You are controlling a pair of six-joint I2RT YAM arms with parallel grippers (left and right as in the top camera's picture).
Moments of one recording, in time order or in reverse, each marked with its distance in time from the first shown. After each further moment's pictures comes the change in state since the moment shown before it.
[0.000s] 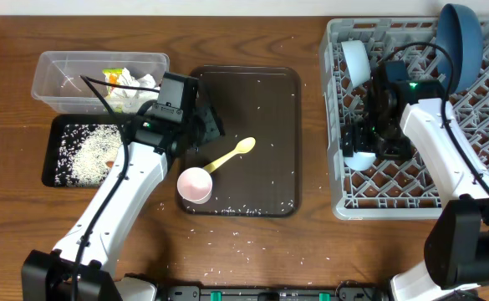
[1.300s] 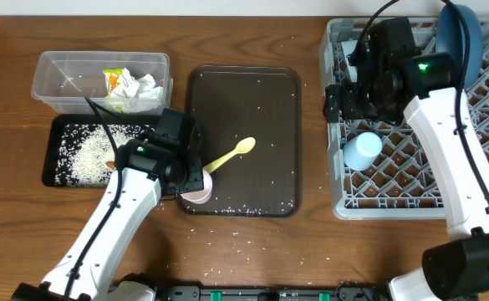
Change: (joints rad) left arm -0.013 -0.135 -0.143 -0.363 -0.156 0.196; right arm 0.102 -0.043 0.324 -0.038 -0.089 -0.024
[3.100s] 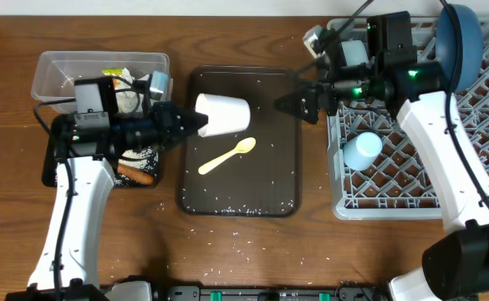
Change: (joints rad) left arm 0.393 0.030 0.076 0.442 1.210 -0.045; right arm 0.000 0.000 -0.125 0.496 -1.018 -0.460
